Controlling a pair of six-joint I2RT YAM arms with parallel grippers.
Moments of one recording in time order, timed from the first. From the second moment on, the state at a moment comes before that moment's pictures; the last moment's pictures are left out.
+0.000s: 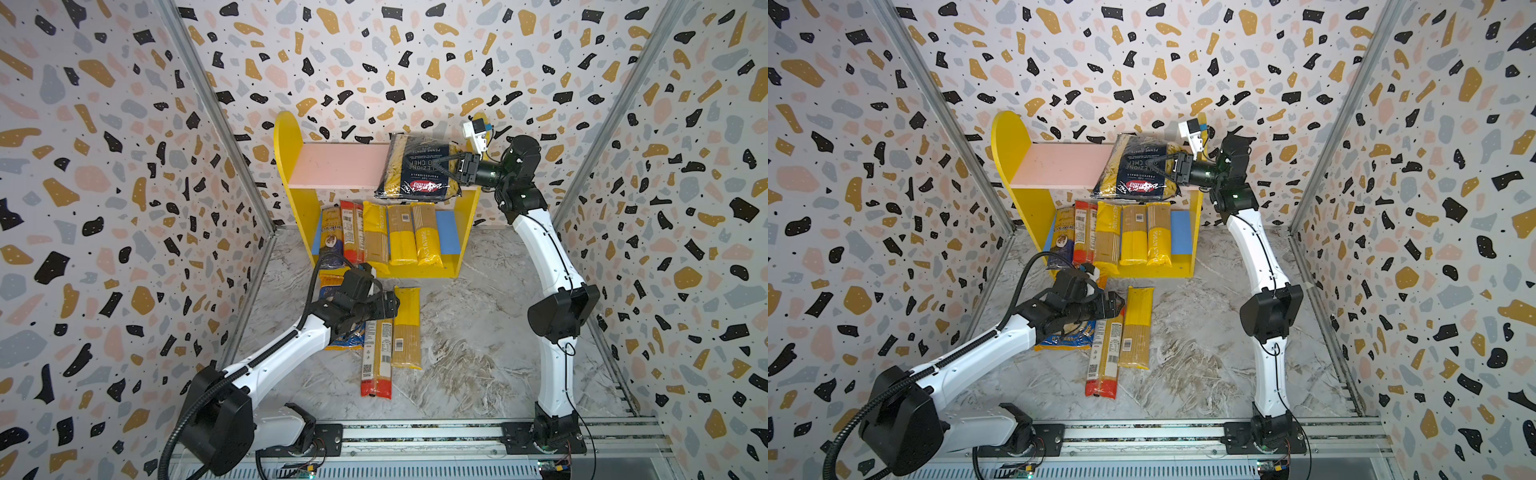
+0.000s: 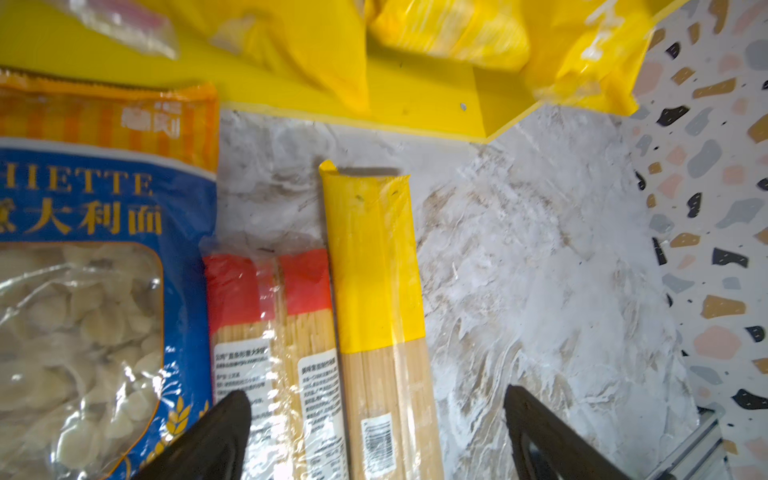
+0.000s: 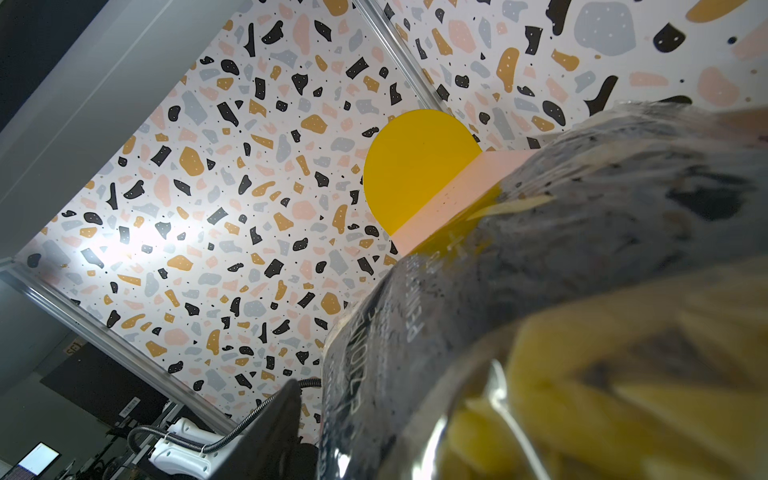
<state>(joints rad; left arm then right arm) -0.54 1.30 0.95 -0.39 0.11 -0.55 0.29 2.15 2.45 -0.06 -1.13 0.87</state>
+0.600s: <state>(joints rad) -0.54 1.59 1.56 -0.25 0.15 -0.61 0.27 2.02 2.27 -0.09 -1.11 0.79</state>
